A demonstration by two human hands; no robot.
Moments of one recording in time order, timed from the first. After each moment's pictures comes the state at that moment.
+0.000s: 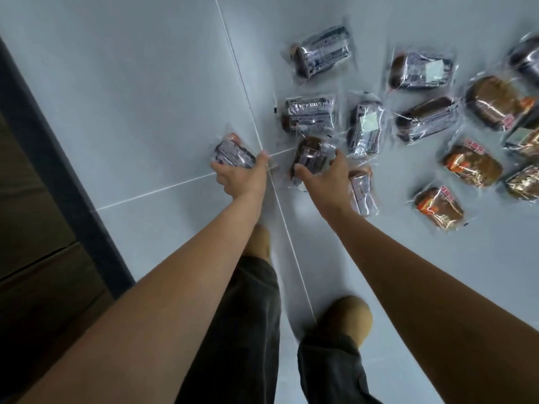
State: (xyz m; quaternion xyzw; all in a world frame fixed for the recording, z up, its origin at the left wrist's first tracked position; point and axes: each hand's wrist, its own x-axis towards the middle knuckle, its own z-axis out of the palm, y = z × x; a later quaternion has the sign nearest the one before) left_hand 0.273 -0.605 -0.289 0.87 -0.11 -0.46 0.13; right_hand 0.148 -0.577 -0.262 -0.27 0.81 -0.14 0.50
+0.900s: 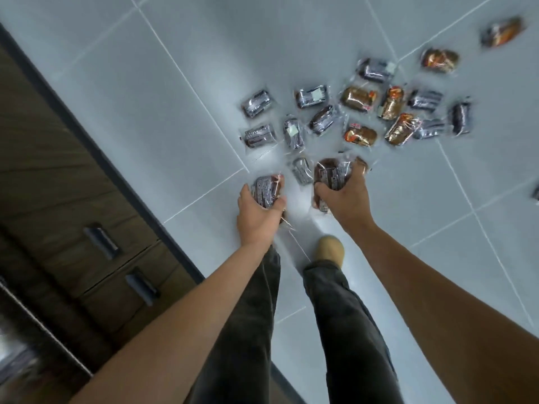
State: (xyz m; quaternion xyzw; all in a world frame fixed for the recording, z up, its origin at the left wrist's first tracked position) left_hand 0.221 -0.540 0.047 0.74 -0.36 -0.57 0.02; right_hand 0.060 -0.506 0.048 -0.20 0.85 -0.22 0.43
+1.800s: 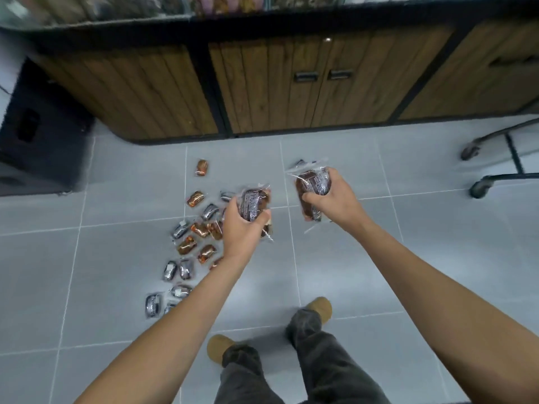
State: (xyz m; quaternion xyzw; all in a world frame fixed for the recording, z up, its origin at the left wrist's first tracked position) left_hand -0.104 -0.299 0.446 0.28 -0.77 -0.57 -0.02; right_hand -0.178 -0.114 0.457 0.05 0.85 -0.50 0.16
